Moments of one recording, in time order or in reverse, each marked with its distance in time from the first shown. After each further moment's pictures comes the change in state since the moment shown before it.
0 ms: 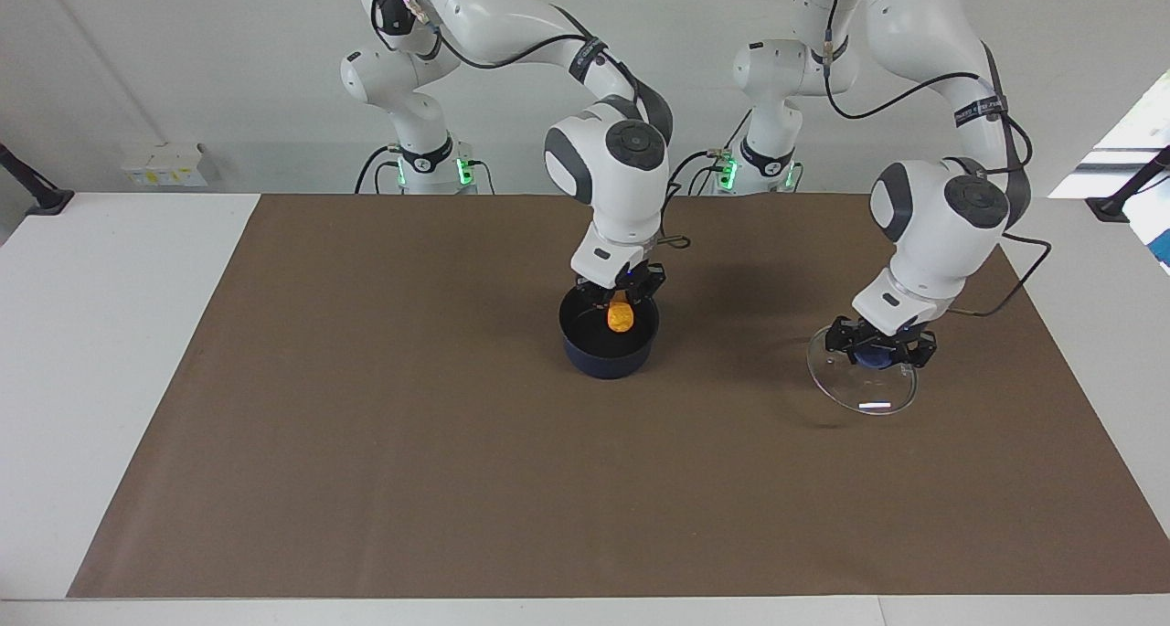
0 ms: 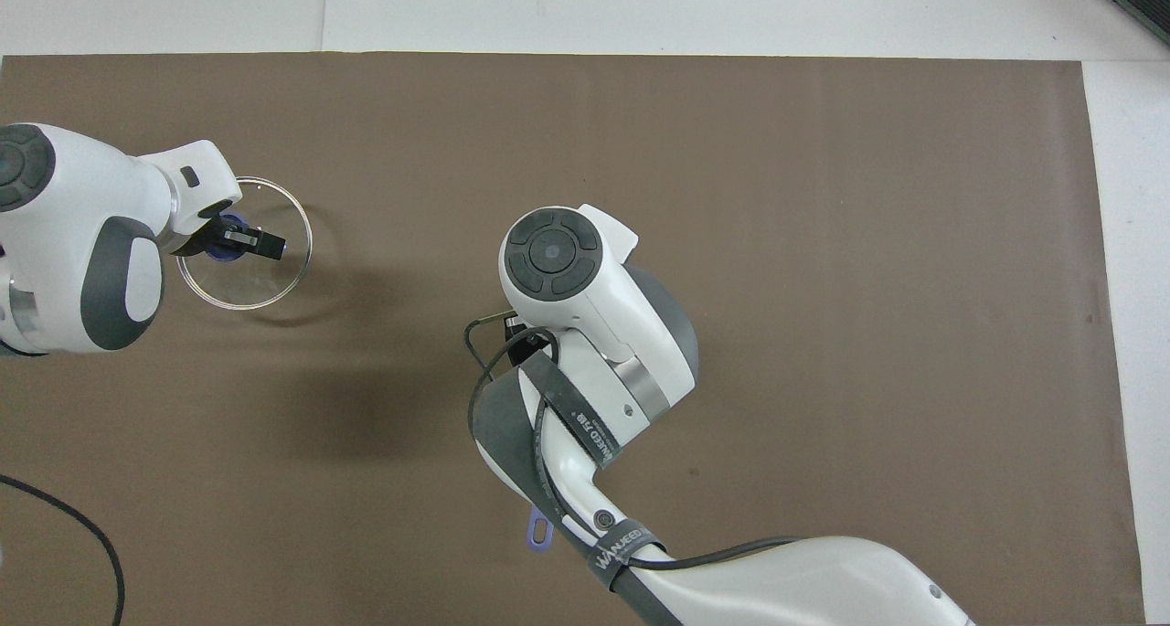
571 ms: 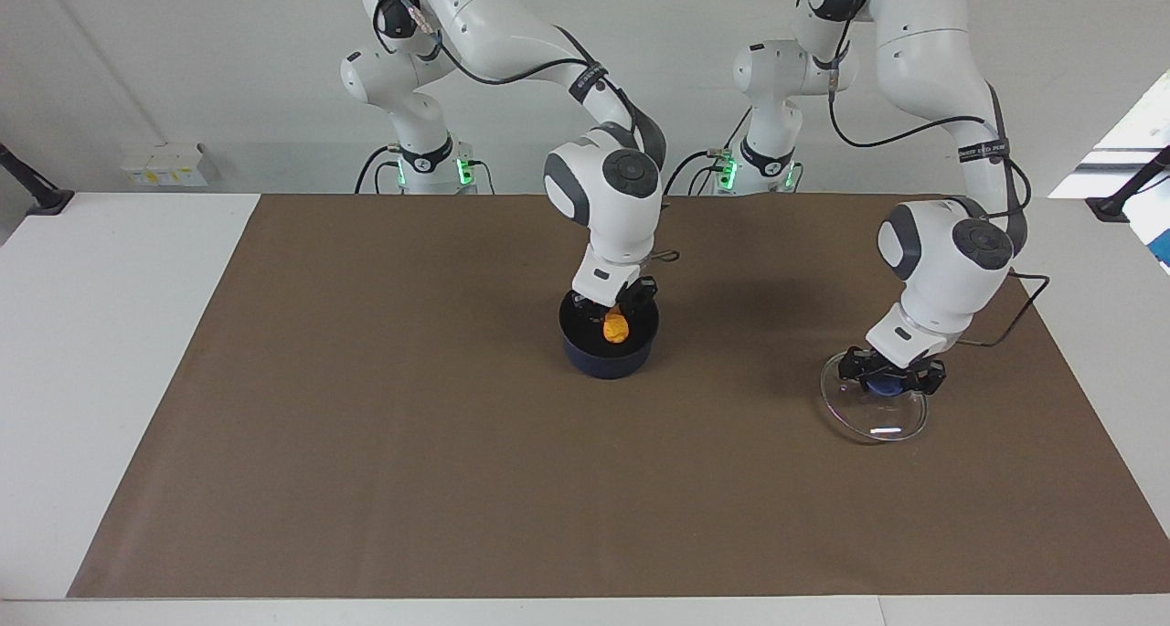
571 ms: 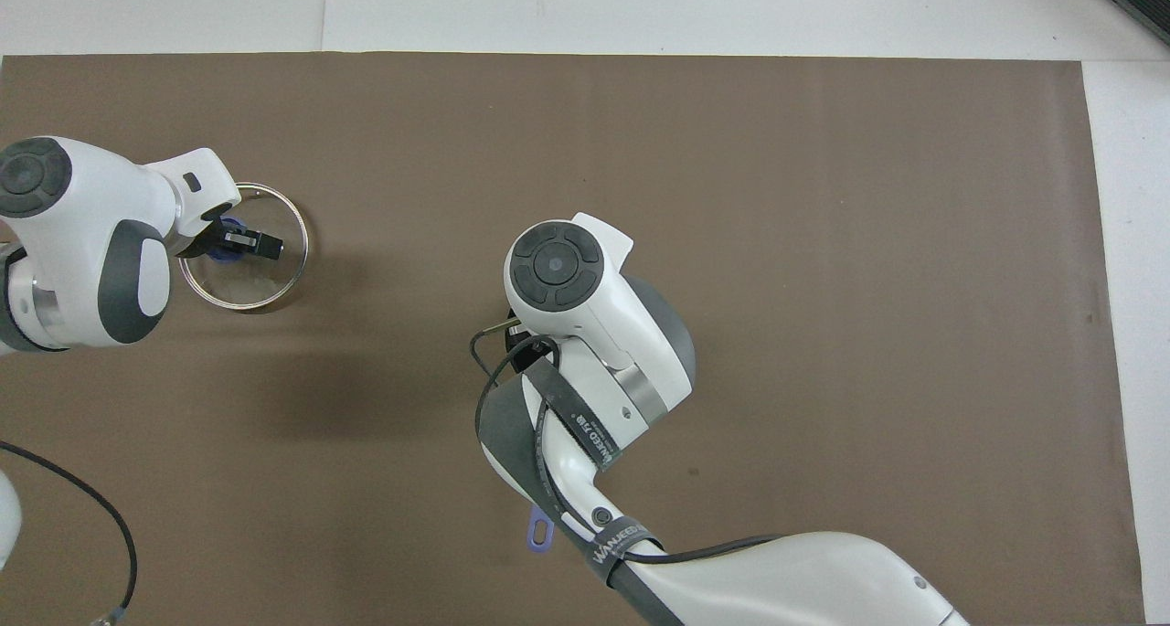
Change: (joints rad) left arm 0.040 0.077 0.000 0.001 -0.003 0.071 0.000; right arm 0.003 0.008 0.003 -0.034 0.001 0.053 -0.059
